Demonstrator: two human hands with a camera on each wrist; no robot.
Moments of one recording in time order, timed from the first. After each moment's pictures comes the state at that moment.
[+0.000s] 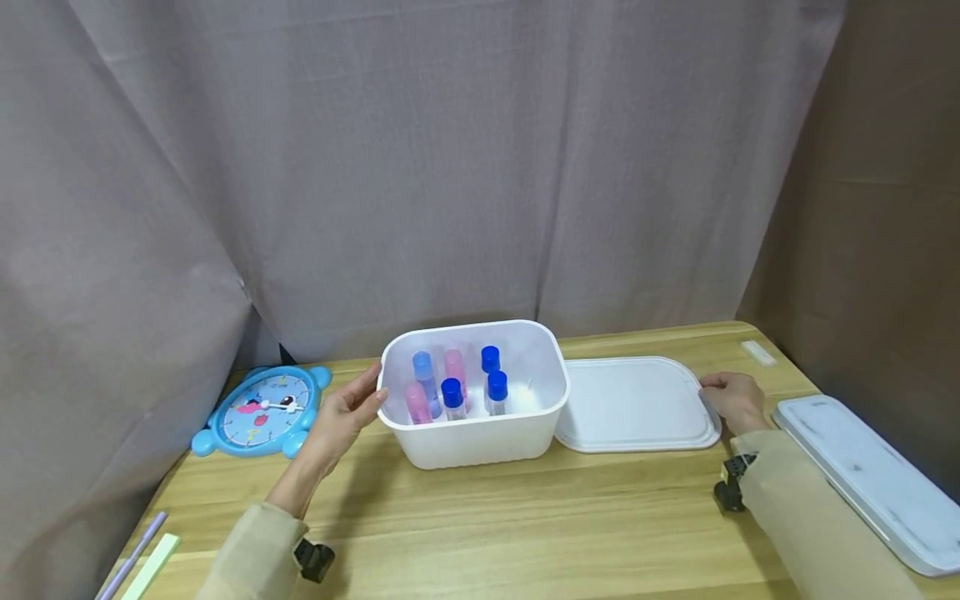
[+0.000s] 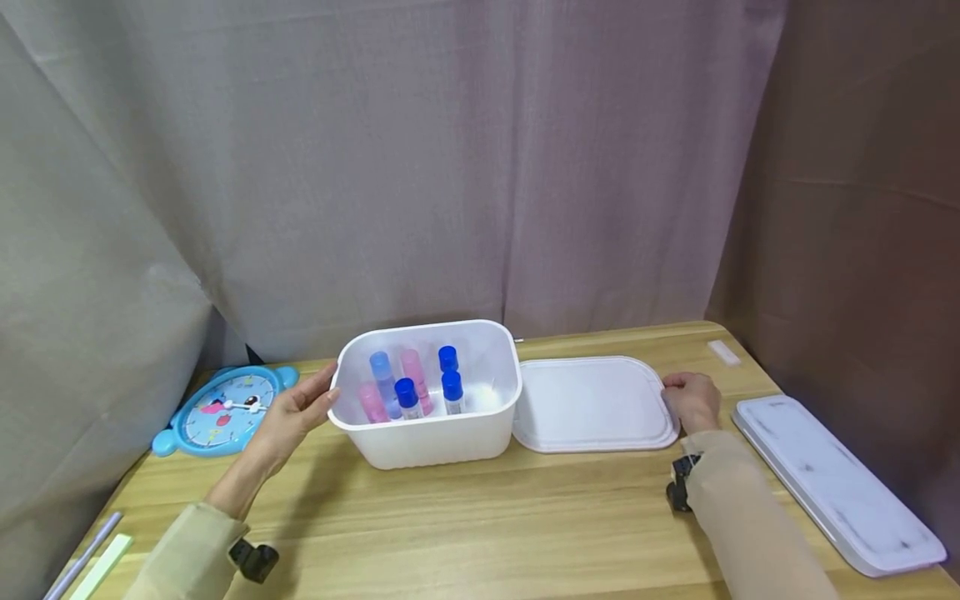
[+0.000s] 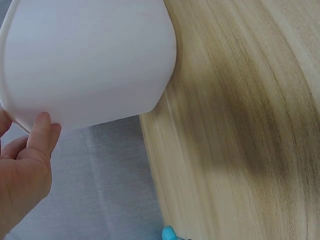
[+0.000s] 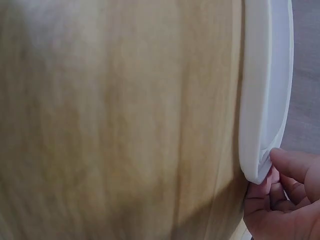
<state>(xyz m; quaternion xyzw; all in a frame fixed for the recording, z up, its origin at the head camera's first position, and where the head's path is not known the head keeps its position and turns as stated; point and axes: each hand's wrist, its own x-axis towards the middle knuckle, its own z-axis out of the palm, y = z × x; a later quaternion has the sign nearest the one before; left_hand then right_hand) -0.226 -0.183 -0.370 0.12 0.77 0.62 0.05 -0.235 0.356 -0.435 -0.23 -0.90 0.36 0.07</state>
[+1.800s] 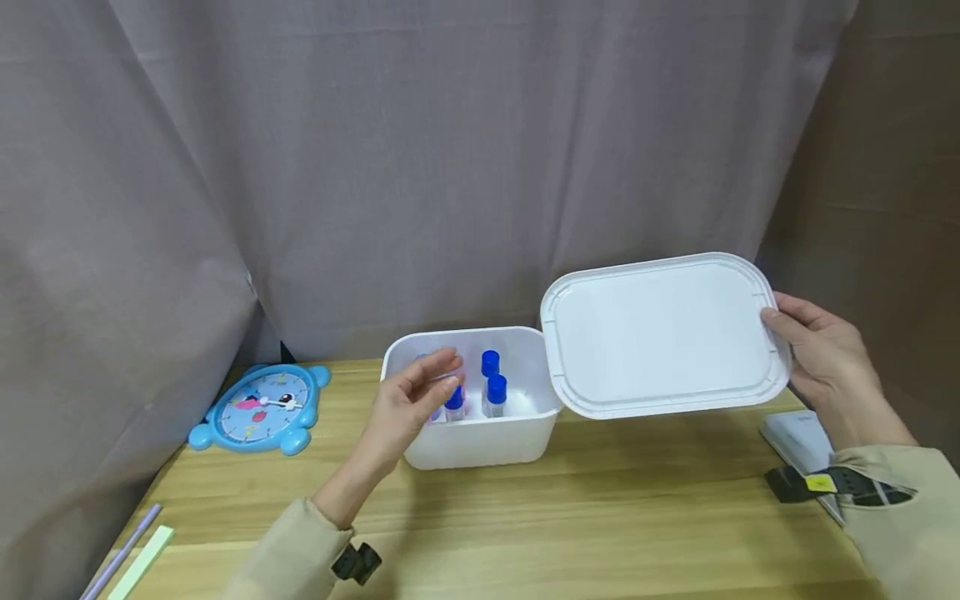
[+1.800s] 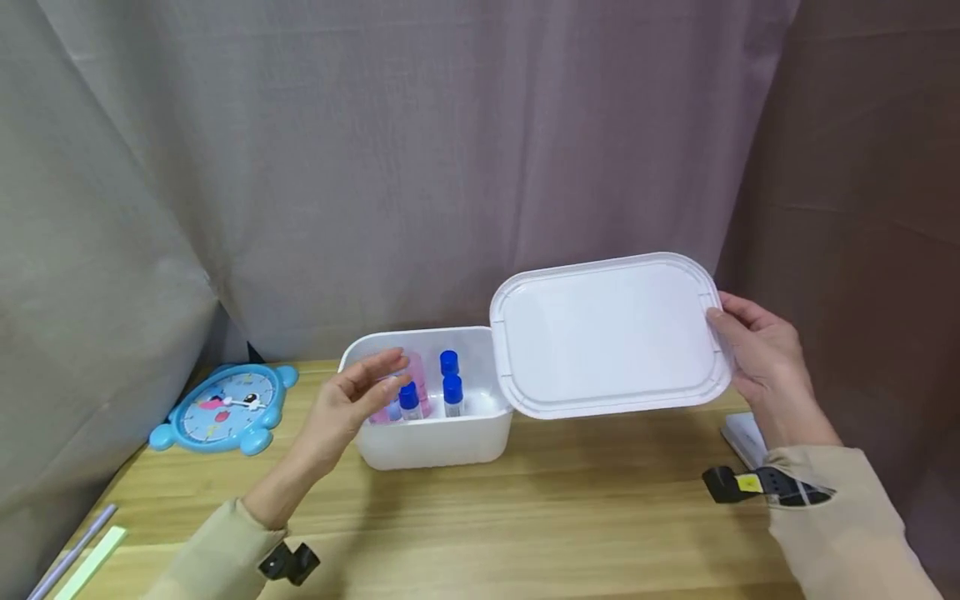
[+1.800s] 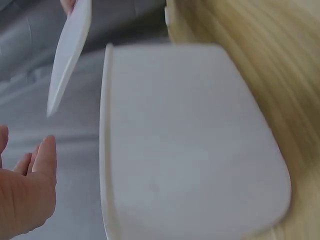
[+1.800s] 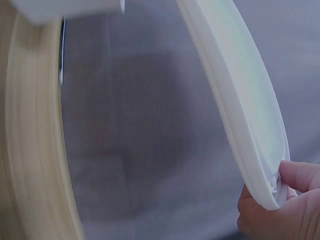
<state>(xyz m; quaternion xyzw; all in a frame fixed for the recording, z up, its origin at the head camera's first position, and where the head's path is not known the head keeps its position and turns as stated) -0.192 -0.100 -0.322 0.19 0.70 0.69 0.01 -0.185 0.349 -0.275 -0.10 -0.60 0.78 0.14</state>
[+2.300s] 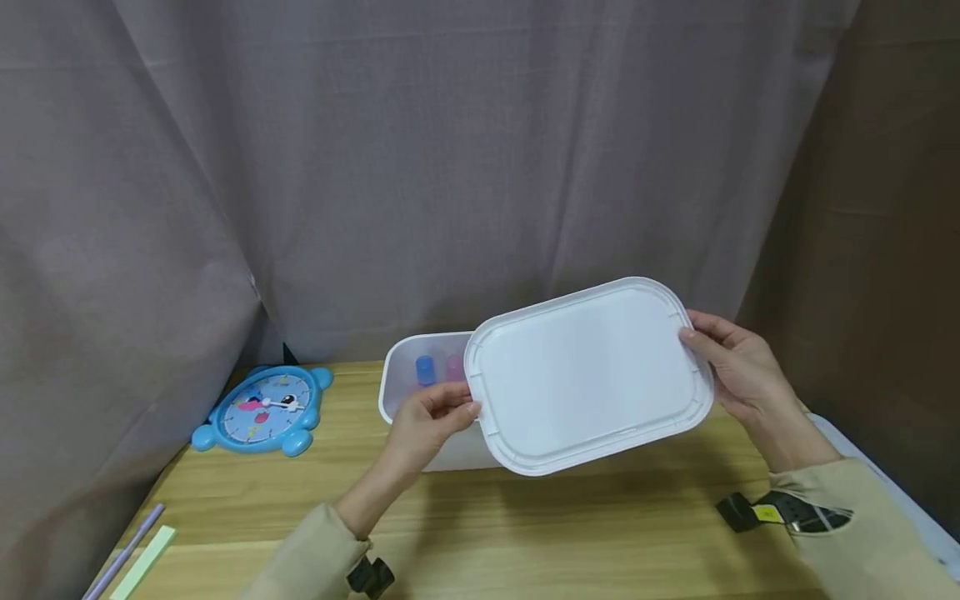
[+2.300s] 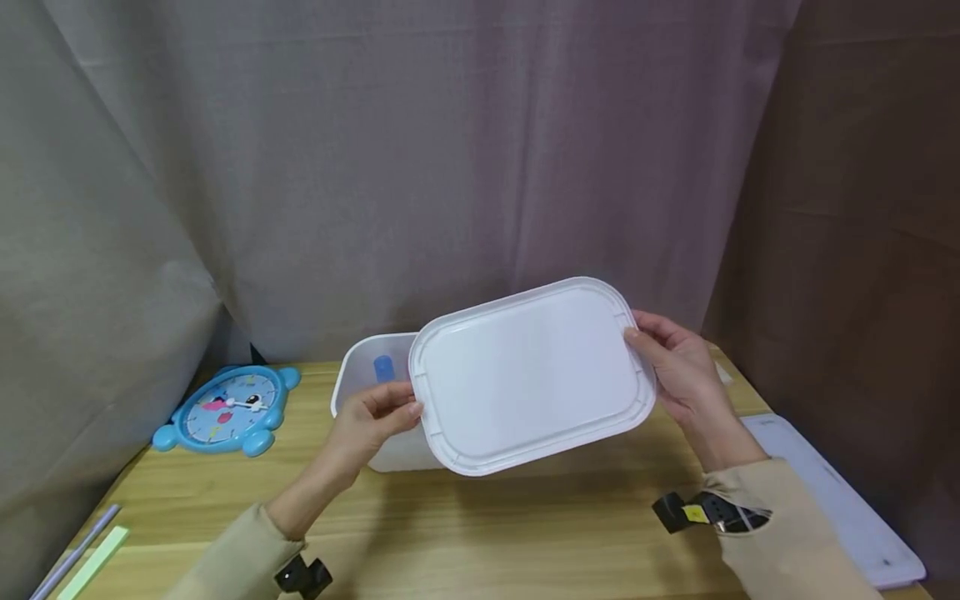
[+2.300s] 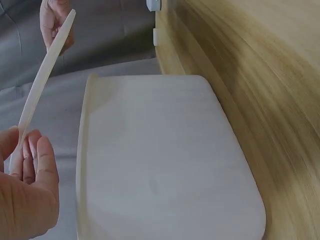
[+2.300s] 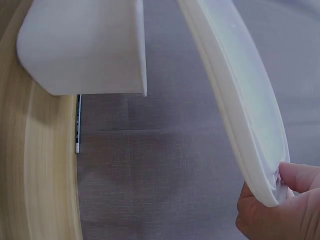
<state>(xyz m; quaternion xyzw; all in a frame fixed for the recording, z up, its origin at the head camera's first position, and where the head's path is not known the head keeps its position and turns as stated) -0.189 -0.079 -0.340 0.16 0.70 0.69 0.03 -0.183 0.281 -0.289 0.02 -0.61 0.78 0.08</state>
